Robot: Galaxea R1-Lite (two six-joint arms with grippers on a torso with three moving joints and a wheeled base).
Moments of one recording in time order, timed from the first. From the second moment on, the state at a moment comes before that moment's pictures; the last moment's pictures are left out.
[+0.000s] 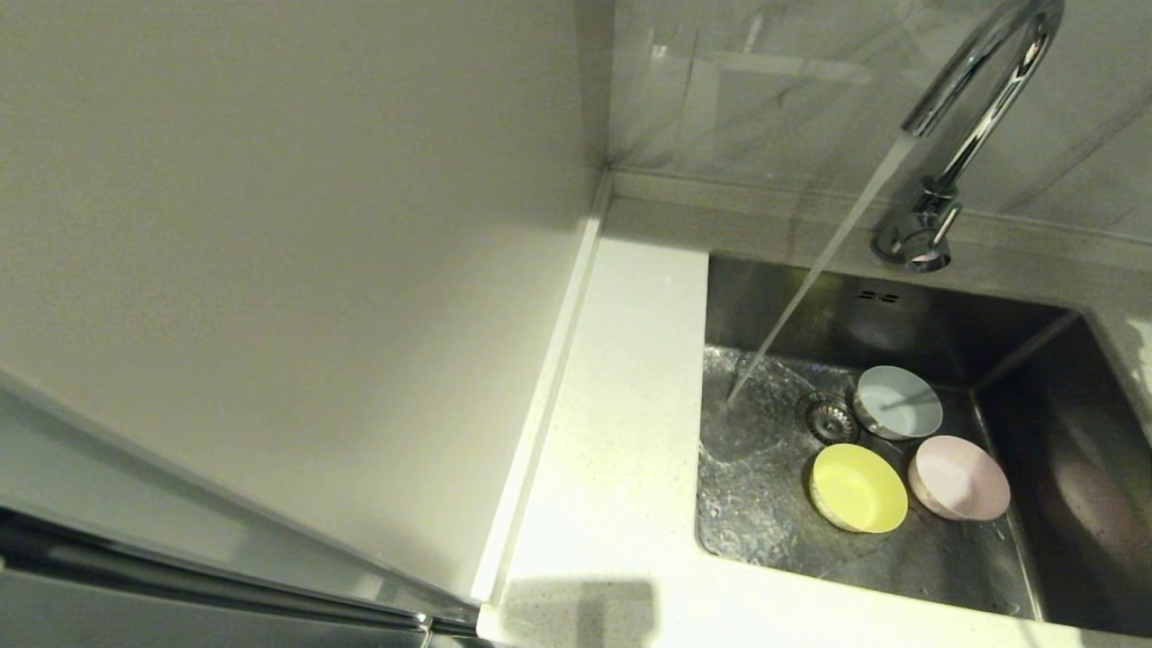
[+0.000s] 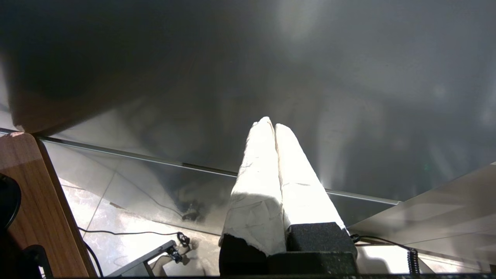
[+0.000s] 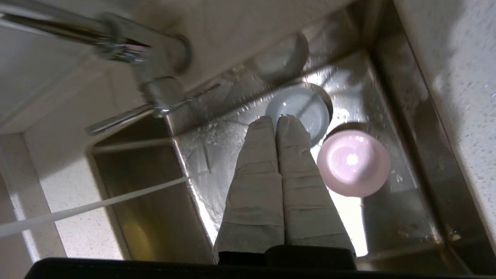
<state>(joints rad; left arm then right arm) 0.00 0.00 0.00 -0.01 0.00 -0.01 -0.61 1.81 -1.89 0.64 0.46 0.47</state>
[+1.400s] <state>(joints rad) 0.00 0.00 0.00 -0.01 0.00 -0.01 -0.49 1.99 -1.98 1.07 1.07 0.40</state>
